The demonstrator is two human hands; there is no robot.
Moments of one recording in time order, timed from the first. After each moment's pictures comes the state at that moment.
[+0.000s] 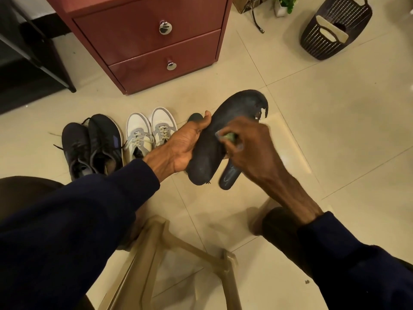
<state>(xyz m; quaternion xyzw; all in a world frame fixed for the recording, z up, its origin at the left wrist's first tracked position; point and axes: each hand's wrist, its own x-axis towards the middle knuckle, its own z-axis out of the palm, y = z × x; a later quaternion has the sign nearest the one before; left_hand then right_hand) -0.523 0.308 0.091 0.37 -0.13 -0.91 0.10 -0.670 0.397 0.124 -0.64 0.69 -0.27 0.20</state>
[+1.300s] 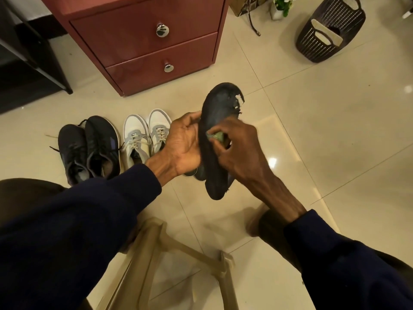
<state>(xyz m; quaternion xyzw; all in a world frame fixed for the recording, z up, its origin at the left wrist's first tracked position) -0.528 0.313 0.107 0.37 -0.10 -0.91 0.18 -0.659 0.388 0.118 -0.63 0.70 -0.28 0.18</state>
